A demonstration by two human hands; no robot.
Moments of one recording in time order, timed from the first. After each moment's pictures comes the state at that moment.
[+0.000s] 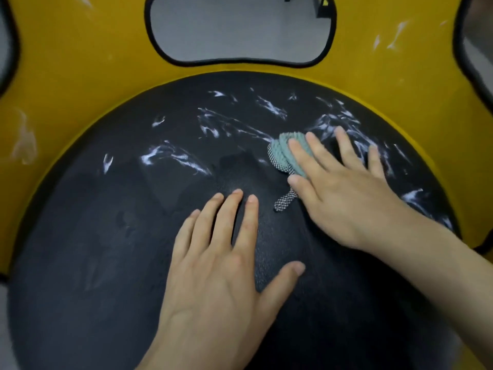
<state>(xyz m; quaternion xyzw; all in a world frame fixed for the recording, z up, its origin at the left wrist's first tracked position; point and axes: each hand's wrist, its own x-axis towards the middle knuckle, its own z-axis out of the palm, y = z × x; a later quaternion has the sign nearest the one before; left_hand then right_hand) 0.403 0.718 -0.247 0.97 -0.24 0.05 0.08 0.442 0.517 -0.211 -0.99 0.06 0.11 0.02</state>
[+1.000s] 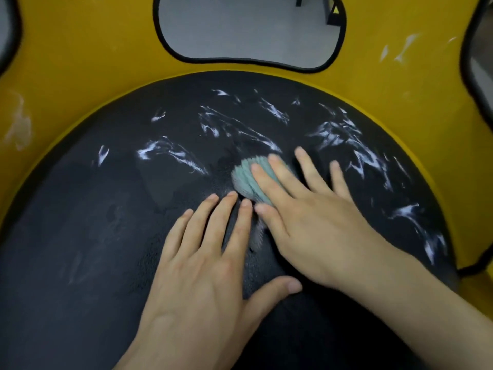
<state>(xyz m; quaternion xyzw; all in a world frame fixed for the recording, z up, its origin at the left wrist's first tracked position) 0.406 0.719 -0.251 0.97 -0.25 0.02 0.09 0.430 0.548 -0.215 -1.00 -0.04 0.08 0.02</state>
